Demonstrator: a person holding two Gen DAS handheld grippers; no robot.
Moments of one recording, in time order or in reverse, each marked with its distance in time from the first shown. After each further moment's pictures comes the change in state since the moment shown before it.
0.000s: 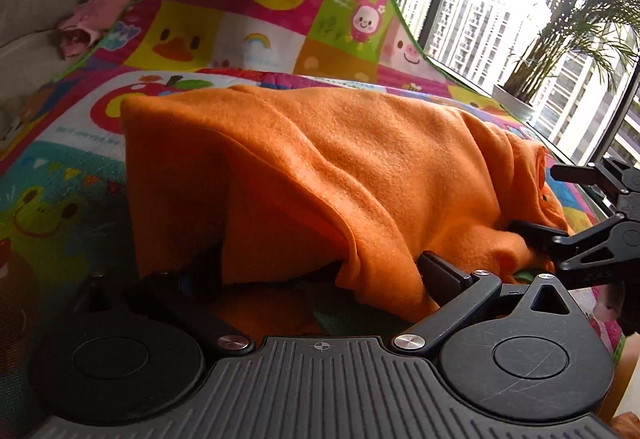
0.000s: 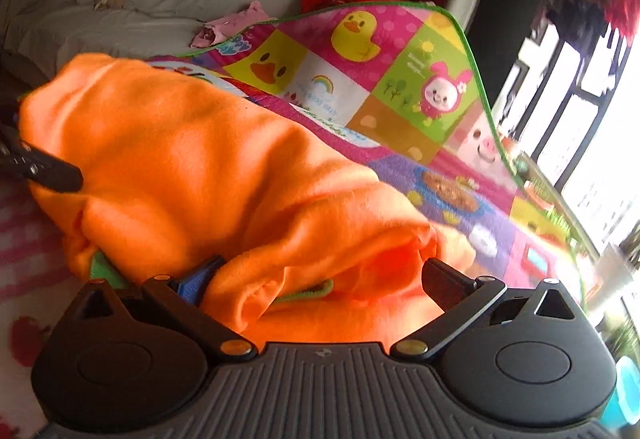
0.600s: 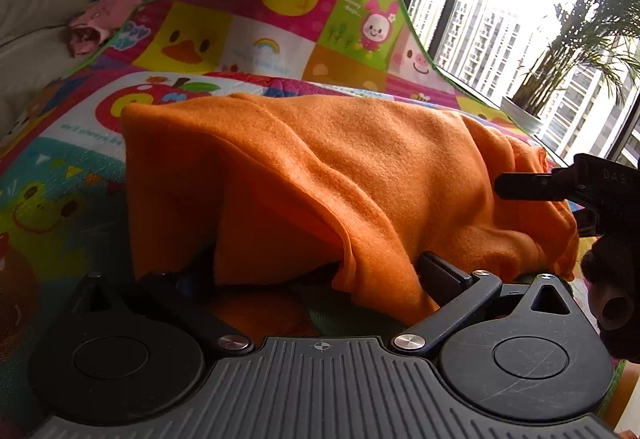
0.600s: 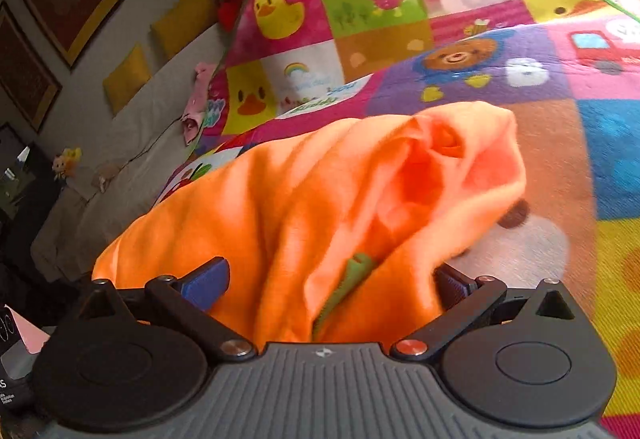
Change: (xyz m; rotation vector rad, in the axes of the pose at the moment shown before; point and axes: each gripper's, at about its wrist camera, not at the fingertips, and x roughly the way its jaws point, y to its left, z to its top) left arm 0.006 -0.001 0.005 -0.029 -0.020 0.011; right arm 0.064 -0.042 0.015 0.636 0.061 0.292
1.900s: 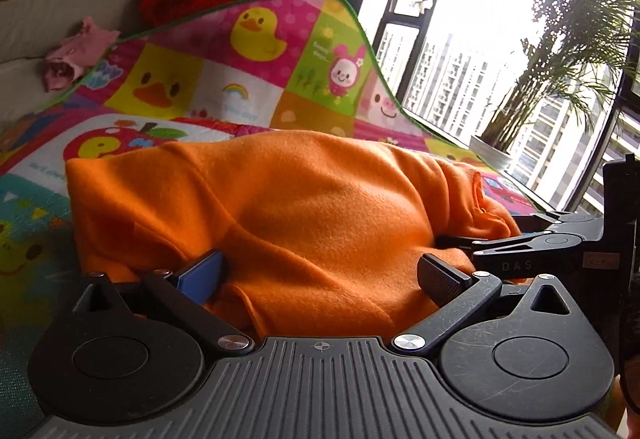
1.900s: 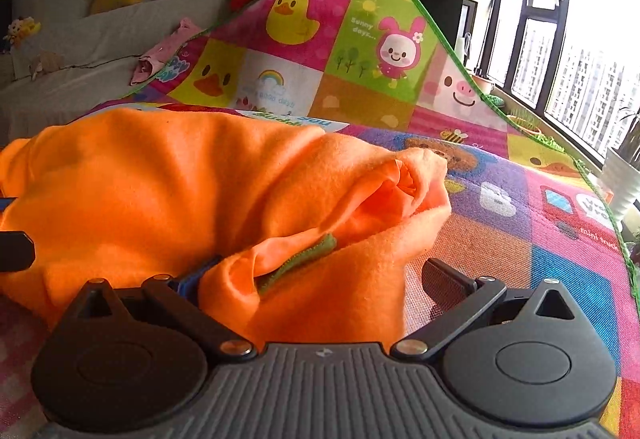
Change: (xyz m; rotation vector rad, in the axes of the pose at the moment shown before) left arm 0.004 -0.004 0.001 0.019 -0.155 -0.099; right arm 0.008 0.023 -0.017 -0.461 -0.100 -0.346
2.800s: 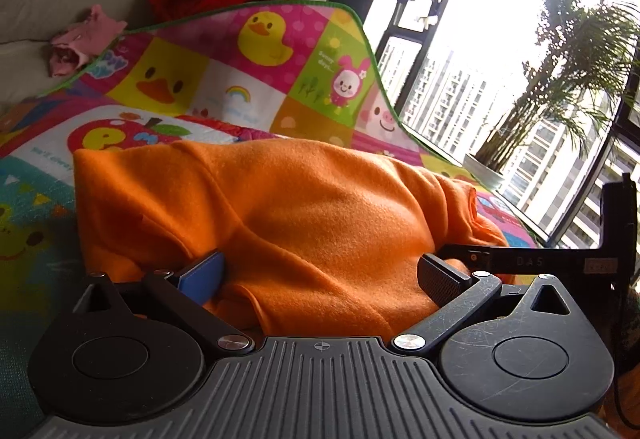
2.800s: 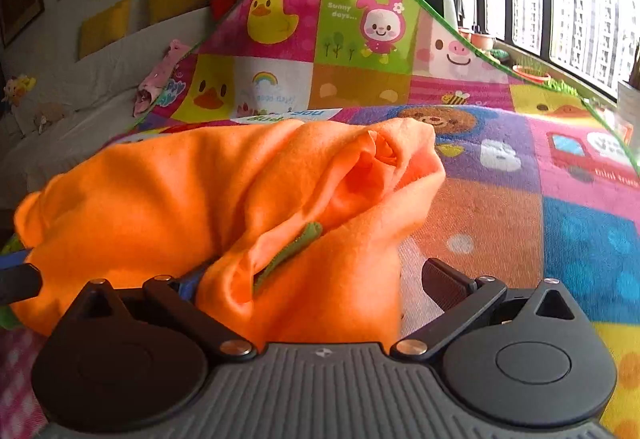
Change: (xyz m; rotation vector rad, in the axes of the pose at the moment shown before) left arm -0.017 0.010 0.002 -0.131 -0.006 -0.023; right arm -0.013 -0.029 -0.003 0.254 0.036 0.209
